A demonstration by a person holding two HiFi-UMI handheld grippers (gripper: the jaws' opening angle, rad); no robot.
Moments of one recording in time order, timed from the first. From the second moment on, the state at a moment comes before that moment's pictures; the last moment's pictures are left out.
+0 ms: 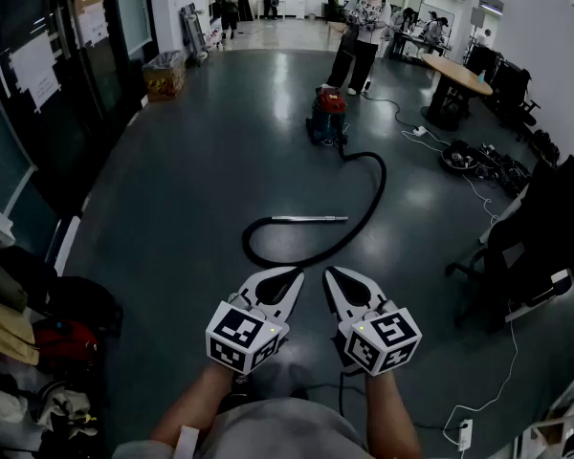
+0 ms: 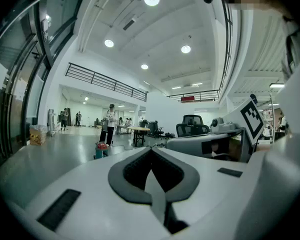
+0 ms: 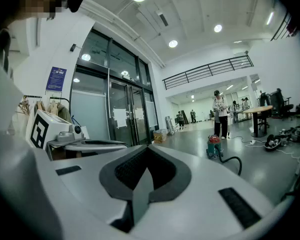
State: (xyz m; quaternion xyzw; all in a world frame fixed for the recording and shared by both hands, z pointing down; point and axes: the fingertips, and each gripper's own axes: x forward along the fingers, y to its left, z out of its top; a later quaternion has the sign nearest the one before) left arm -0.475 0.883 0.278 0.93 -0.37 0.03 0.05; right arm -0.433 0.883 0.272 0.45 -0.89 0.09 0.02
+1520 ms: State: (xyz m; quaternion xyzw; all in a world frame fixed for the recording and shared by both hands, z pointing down) left arm -0.463 0.794 0.308 0.92 -0.37 0.06 0.06; right arm -0.422 0.799 0.304 0.43 -0.90 0.09 0.06
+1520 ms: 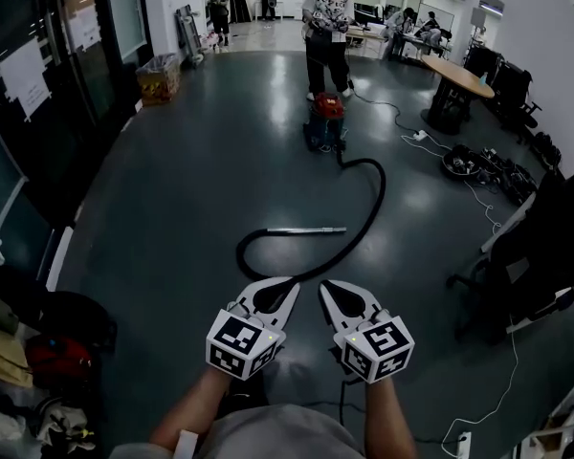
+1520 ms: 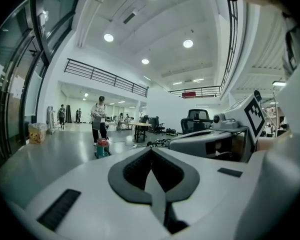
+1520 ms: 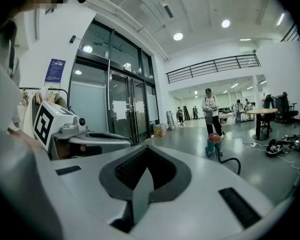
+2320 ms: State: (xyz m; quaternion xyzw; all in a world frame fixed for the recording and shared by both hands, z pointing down) left arm -0.533 0.517 0.329 0.95 -0.30 0.08 0.09; right arm -0.487 0.532 0.332 0.49 -0.85 0.13 0.12
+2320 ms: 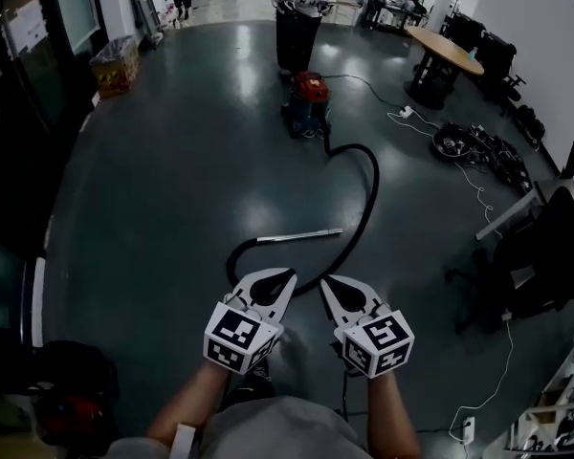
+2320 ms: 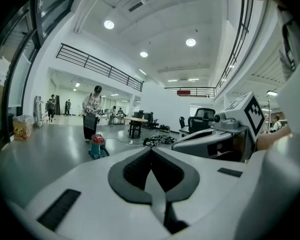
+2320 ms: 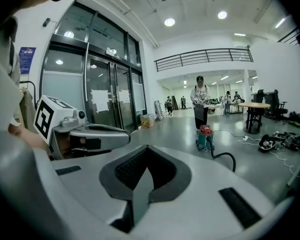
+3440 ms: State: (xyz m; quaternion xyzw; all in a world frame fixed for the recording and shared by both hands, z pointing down) left arm -0.463 0.314 0.370 0.91 -0.37 0.09 0.13; right arm -0.407 0.307 0.356 0.43 -0.88 0.13 0.14
